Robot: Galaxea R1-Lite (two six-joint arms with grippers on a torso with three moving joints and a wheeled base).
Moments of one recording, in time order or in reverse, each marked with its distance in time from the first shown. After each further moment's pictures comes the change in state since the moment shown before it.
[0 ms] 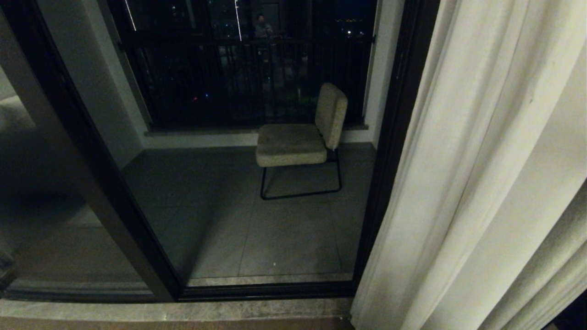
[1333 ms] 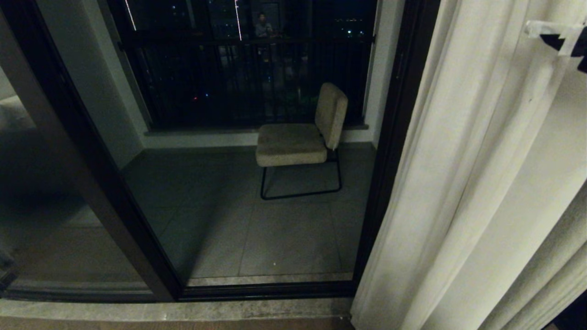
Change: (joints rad) left arm 0.000 0.000 0.000 0.000 0.000 0.000; right arm 0.032 0.456 -0.351 -0.161 -0.104 0.105
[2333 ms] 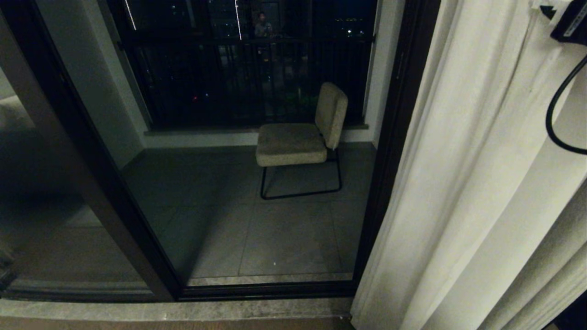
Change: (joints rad) left arm 0.000 0.000 0.000 0.000 0.000 0.000; right arm -0.057 0.197 -0.165 -0.172 -0.054 0.029
